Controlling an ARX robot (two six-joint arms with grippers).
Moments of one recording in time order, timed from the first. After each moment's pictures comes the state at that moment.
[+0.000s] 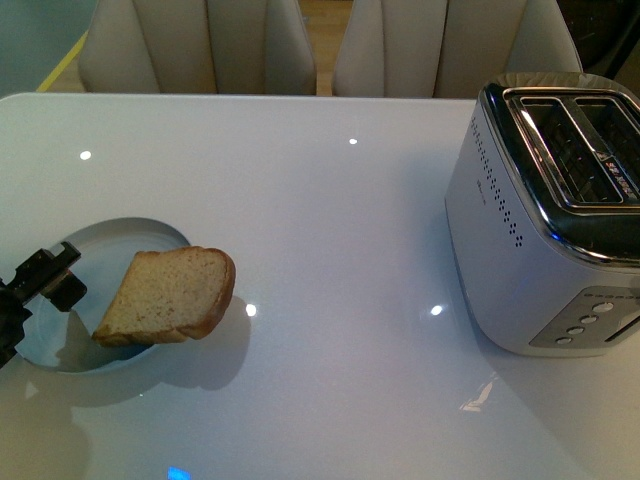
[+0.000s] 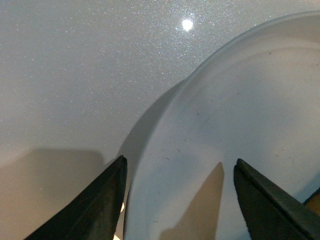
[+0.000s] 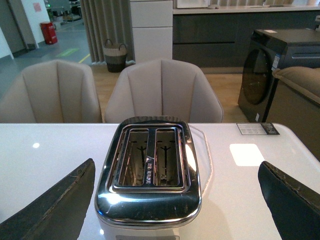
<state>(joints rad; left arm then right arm) 0.06 2.33 0.78 0.47 -0.11 -0.76 0.00 0.00 0.02 0.00 0.00 0.00</state>
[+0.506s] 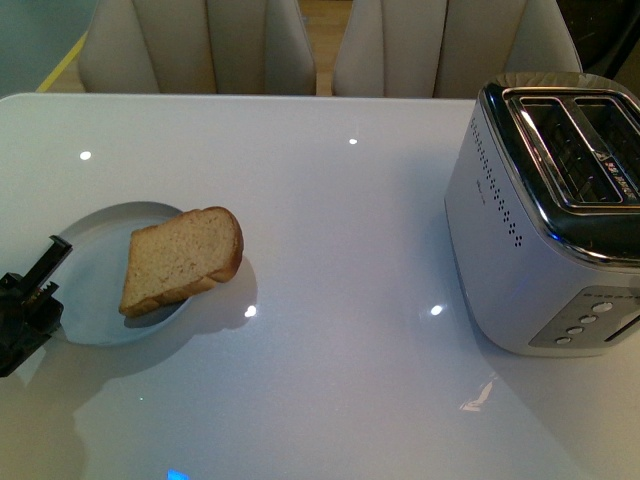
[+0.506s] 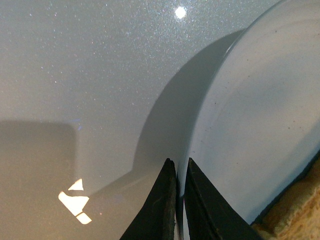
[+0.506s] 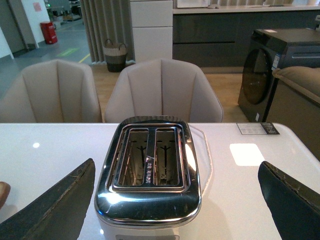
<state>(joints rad) 0.08 2.31 0.76 0.45 -0.05 -0.91 0.00 0.00 0.02 0.00 0.00 0.00</state>
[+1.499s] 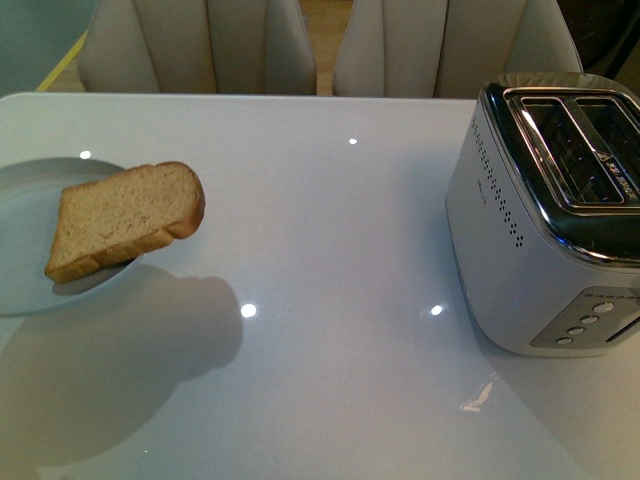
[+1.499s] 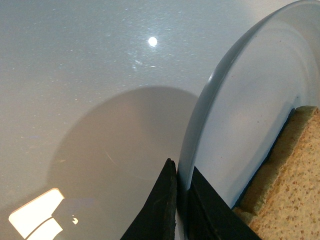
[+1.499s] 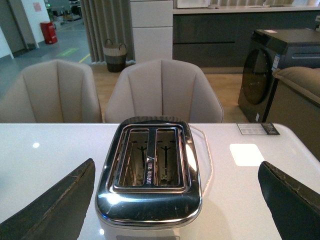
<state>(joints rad) 0.11 1.71 0.49 0.37 -0.02 -0.97 0.00 0.00 0.02 0.00 0.00 0.00</state>
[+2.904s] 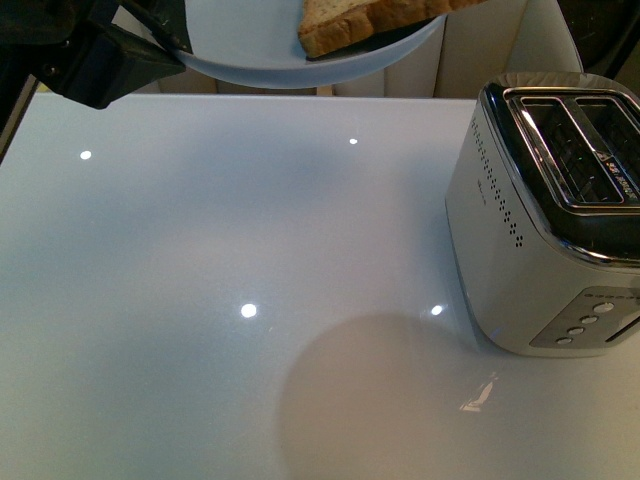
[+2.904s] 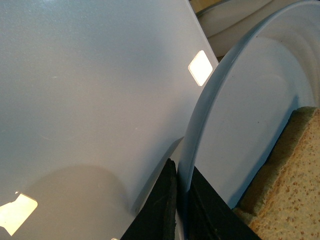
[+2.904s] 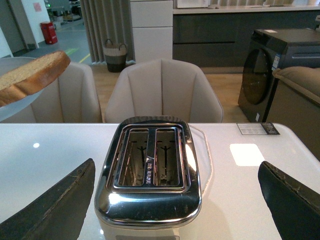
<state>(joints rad) -0.45 1.55 0.93 -0.10 -0.08 -1.25 0.00 0.00 0.02 0.00 0.00 0.00</state>
